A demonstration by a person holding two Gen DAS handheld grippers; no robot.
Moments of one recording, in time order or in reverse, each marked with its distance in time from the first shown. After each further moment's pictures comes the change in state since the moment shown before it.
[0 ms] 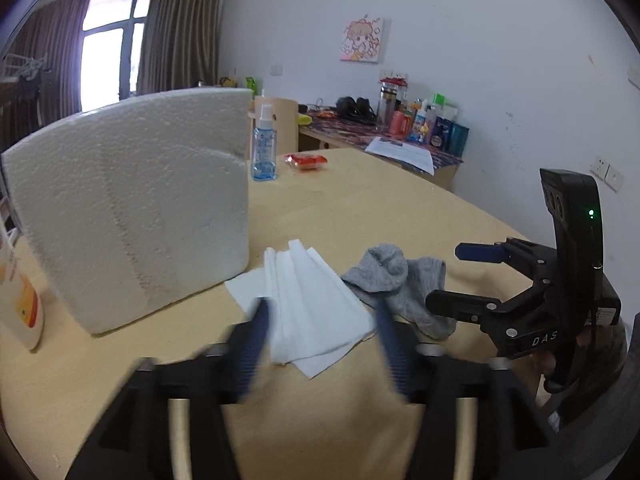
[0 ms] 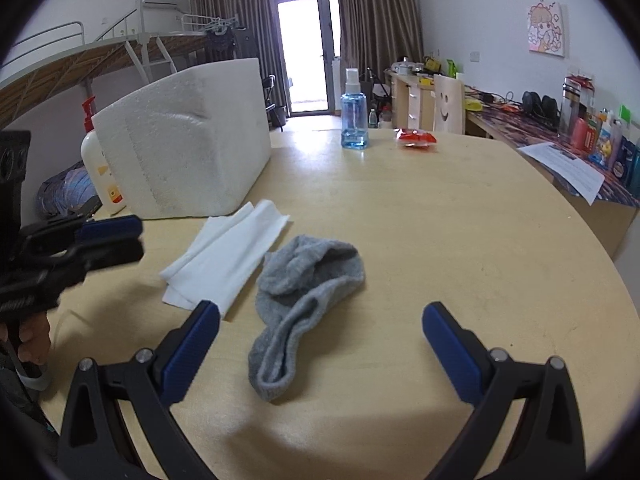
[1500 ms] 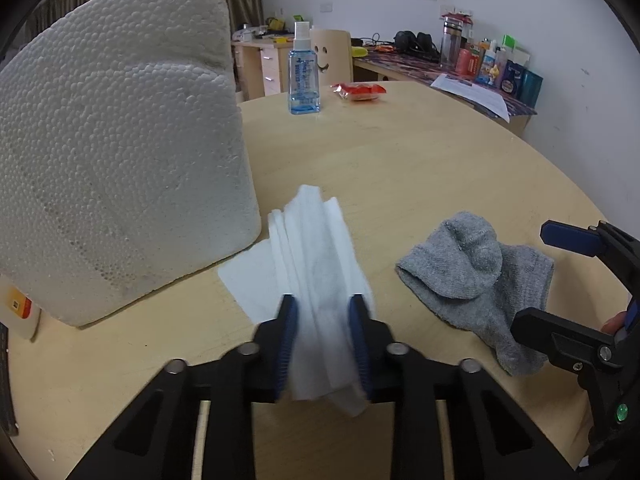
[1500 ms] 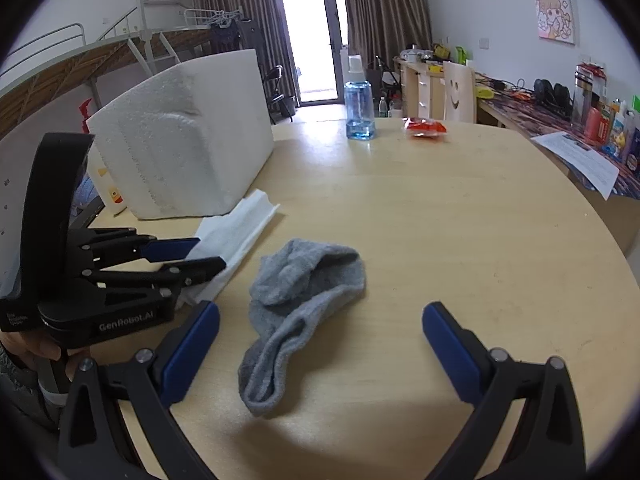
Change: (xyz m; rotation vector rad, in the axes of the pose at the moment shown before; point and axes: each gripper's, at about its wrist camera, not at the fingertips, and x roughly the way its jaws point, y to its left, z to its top) left arm 0.082 0.001 0.011 -0.043 0.259 0.223; right arm 0.014 -0.008 0.009 0.013 0.051 0.048
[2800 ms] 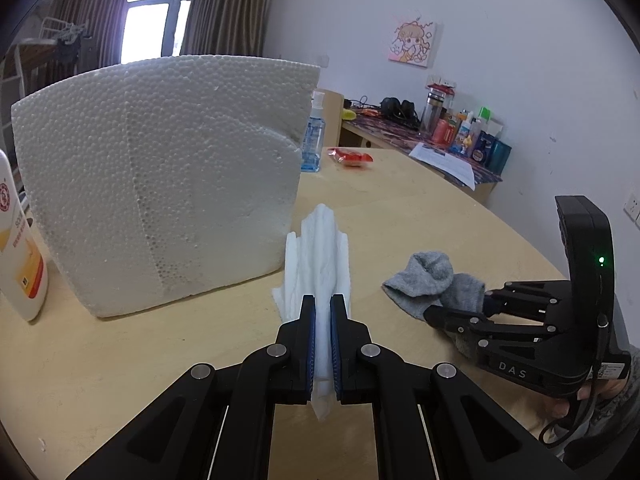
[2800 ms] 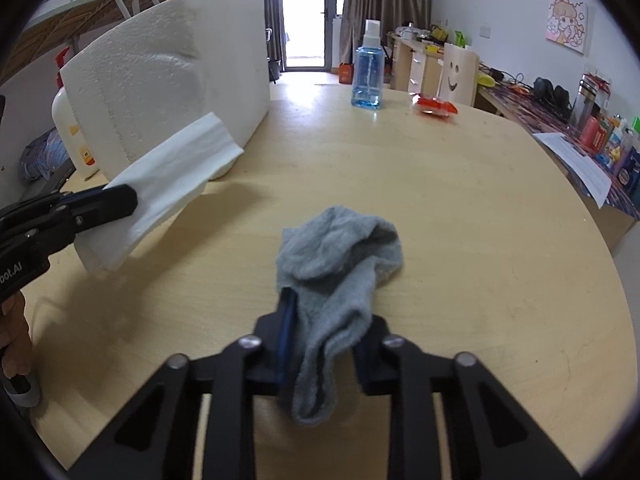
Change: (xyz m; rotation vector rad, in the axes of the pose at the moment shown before) left arm -0.055 0.037 -0.020 -0.100 -0.215 -0.152; right arm 0.029 0.031 0.004 -0.064 0.131 -0.114
